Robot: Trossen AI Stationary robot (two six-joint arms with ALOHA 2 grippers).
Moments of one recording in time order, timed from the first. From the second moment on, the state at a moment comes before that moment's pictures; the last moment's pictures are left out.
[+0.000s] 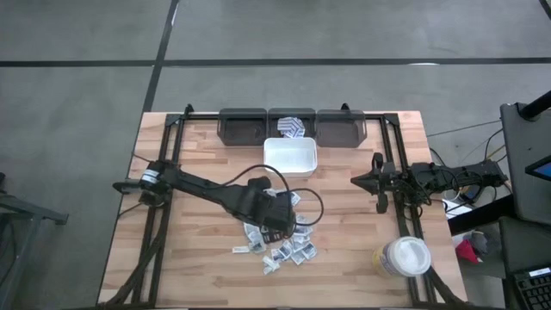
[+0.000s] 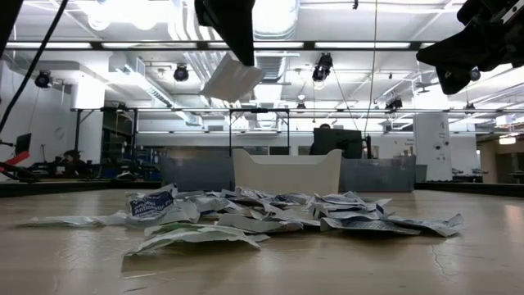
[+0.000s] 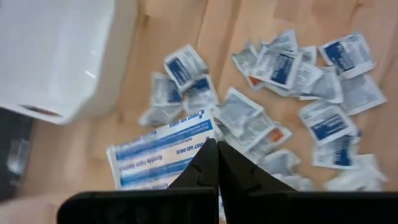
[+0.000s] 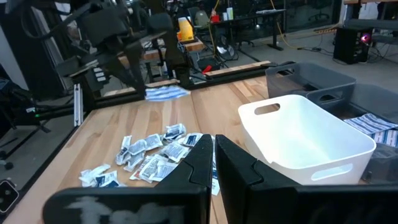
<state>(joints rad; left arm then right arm) -0.31 1.95 1.92 -1.24 -0.36 -0.49 0.19 0.16 0.20 -0.15 0.26 0.23</state>
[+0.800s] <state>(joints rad) -0.12 1.95 1.94 -1.20 -0.62 0.11 0.19 0.16 0.20 -0.14 0.26 0.23</state>
